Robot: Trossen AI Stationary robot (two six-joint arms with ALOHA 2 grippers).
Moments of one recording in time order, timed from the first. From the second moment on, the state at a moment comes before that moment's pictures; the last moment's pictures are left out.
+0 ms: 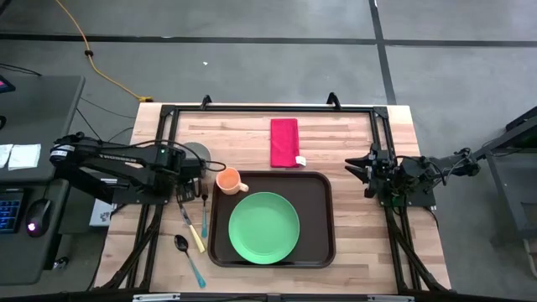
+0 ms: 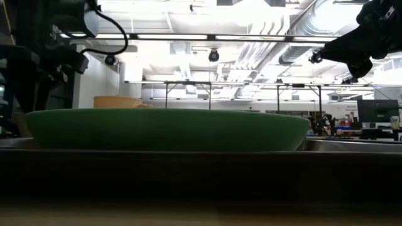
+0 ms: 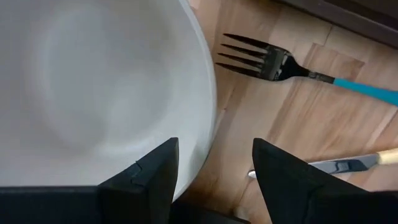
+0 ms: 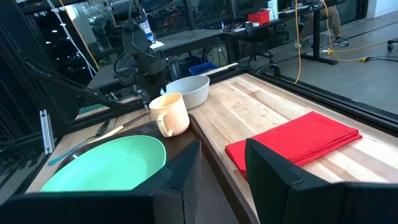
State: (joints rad) left arm 0.00 1.00 0.65 -1.14 -0.07 -0.33; right arm 0.28 0.01 0.20 -0.30 0.52 0.33
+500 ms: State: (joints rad) left arm 0.00 1.01 0.60 -1.05 -0.04 -0.44; right arm 0.28 0.01 0.20 -0.30 0.52 0.33
